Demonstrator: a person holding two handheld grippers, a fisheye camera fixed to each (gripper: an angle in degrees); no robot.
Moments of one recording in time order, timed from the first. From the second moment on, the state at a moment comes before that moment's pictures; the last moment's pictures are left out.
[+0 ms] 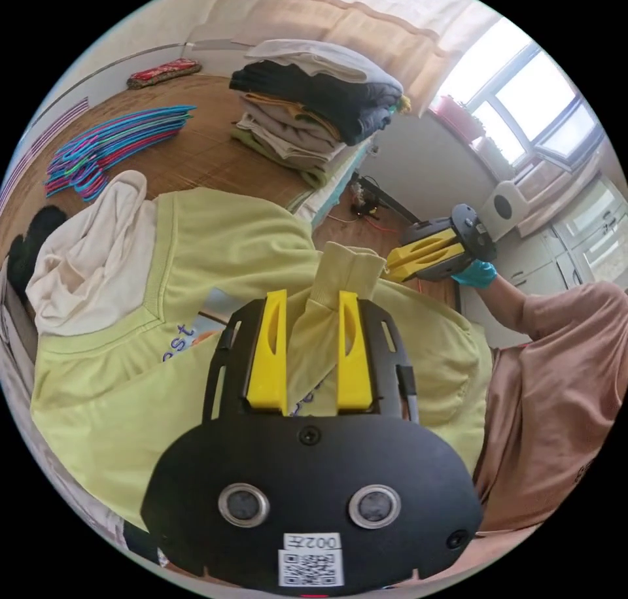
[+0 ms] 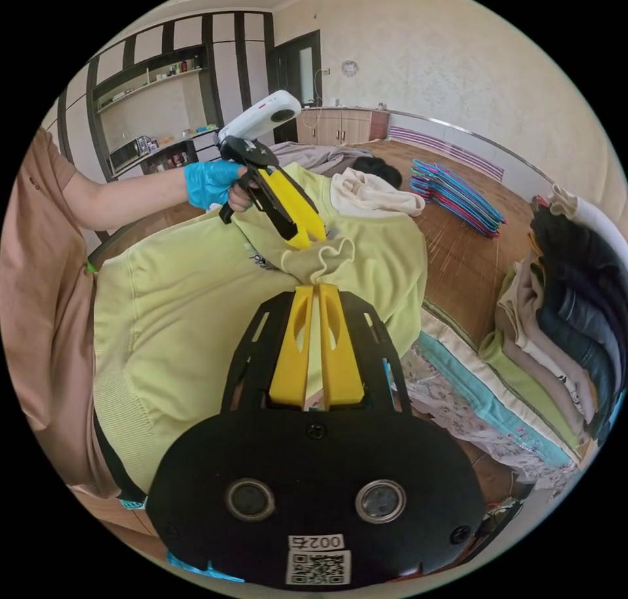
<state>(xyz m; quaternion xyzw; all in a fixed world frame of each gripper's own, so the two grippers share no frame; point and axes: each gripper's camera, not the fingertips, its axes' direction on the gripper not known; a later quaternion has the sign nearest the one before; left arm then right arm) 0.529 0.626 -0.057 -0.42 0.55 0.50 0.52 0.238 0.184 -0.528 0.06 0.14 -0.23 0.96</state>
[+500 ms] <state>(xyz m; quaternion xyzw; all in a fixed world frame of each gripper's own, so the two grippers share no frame) 0.514 0.626 -0.100 -0.39 0.62 0.53 0.42 0.253 0.218 -0.538 0.10 0.16 -0.18 0.97</state>
